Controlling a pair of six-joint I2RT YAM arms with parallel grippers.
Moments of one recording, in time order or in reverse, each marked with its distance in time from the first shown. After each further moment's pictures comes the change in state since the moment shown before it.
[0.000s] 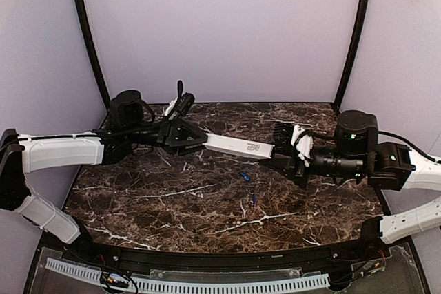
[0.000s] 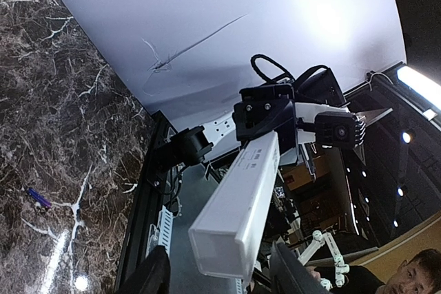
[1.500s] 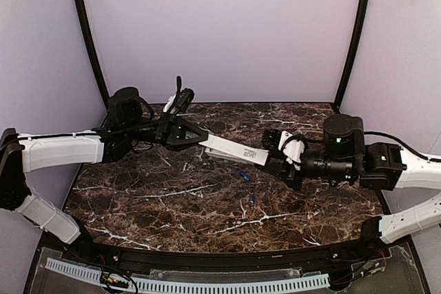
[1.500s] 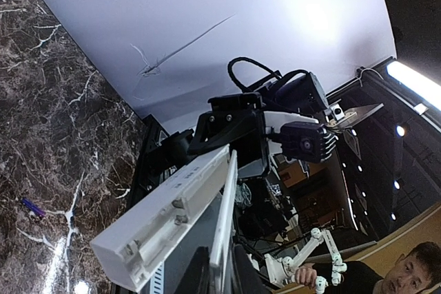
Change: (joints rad) left arm 0.006 0.002 0.022 0.031 0.023 -0.020; right arm 0.000 0.061 0.000 -0.024 0.046 0.001
